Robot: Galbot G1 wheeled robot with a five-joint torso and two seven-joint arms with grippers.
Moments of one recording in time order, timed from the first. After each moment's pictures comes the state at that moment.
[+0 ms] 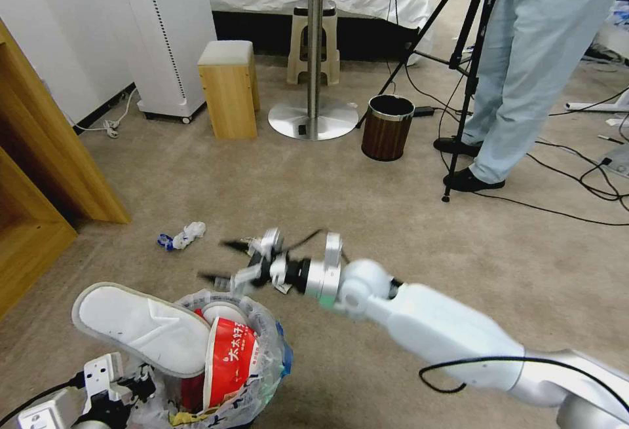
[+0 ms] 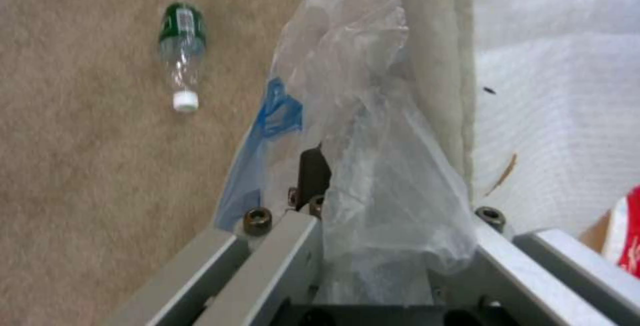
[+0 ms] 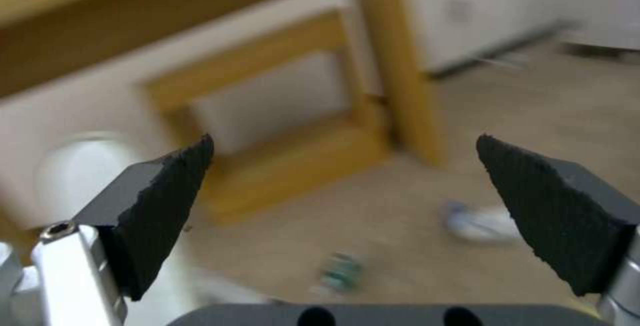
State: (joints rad) left arm 2.05 -1.24 -0.86 -2.47 -0.89 0.51 -0.41; right arm -0.43 1.04 -0.48 1.72 1.08 -0.15 -0.18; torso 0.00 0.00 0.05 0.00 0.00
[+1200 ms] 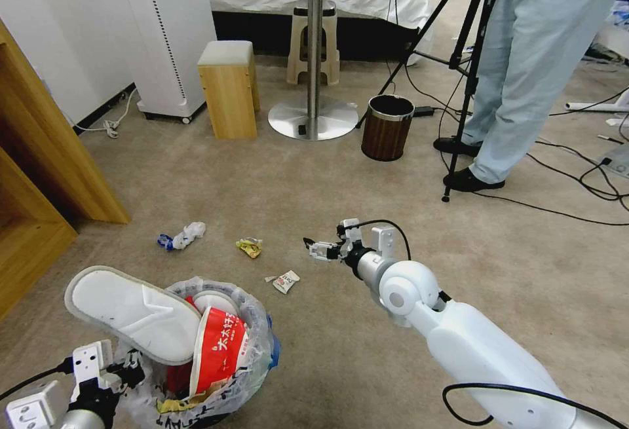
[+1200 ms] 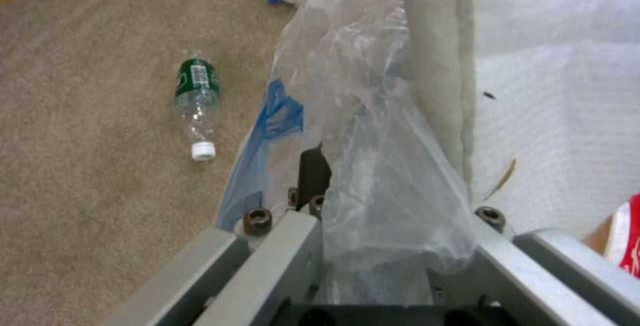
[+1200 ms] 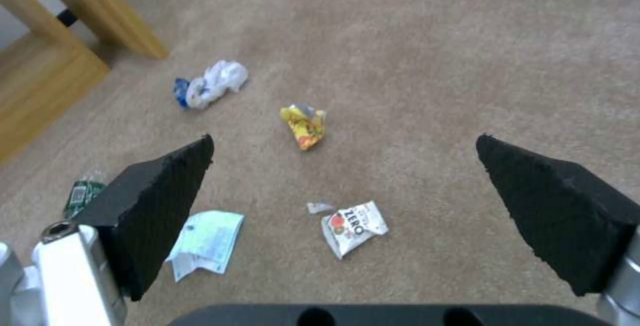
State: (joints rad) left arm 2.06 -1.20 -0.88 -2.46 -0.81 0.45 -0.36; right arm -0.76 1.06 -0.20 1.80 0.99 -0.47 0.35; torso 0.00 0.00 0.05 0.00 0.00
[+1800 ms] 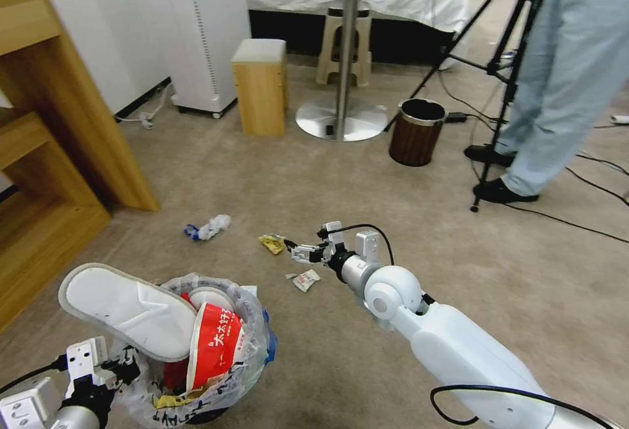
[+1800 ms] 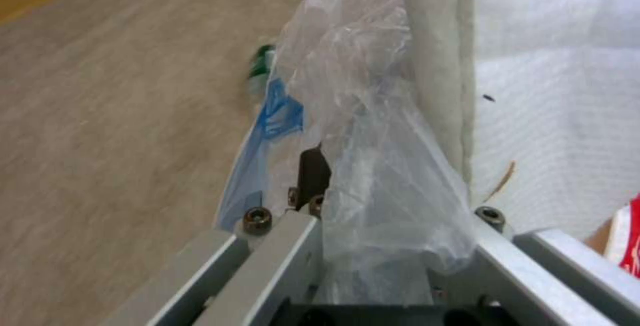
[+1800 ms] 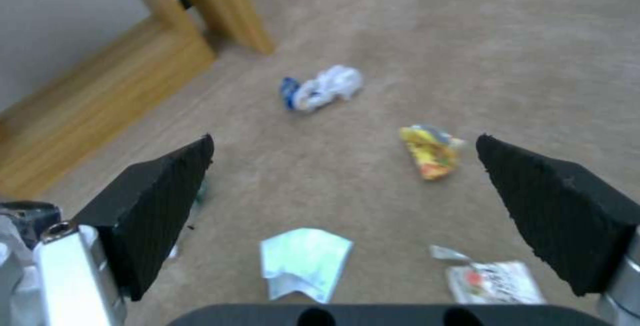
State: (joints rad) left arm 2.05 -1.18 -0.90 -2.45 -0.86 0.45 -0.39; right arm -0.73 1.10 -0.24 1.76 0.94 -0.39 0.25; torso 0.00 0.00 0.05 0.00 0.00
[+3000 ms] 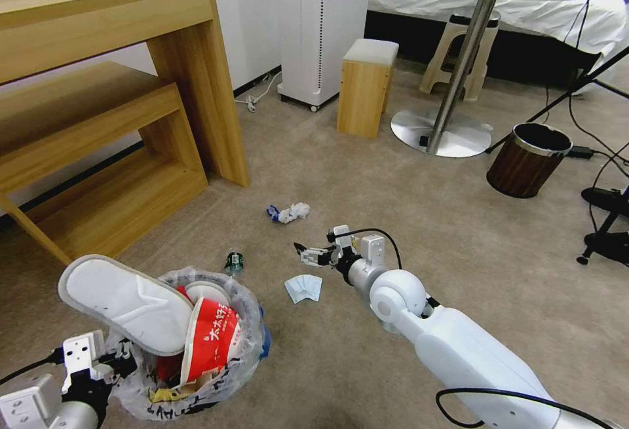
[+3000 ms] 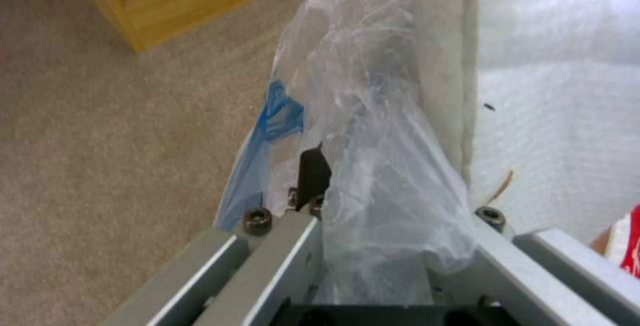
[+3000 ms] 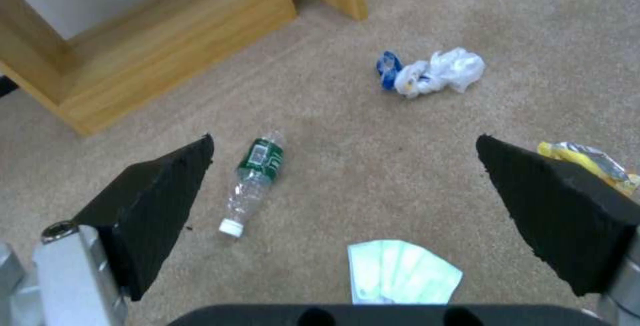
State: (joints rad) left arm 2.04 -1.19 -0.90 -2.46 -0.74 0.44 -0.36; right arm -0.76 1.08 -0.22 1.74 0.90 -0.38 0.26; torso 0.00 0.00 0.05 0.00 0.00
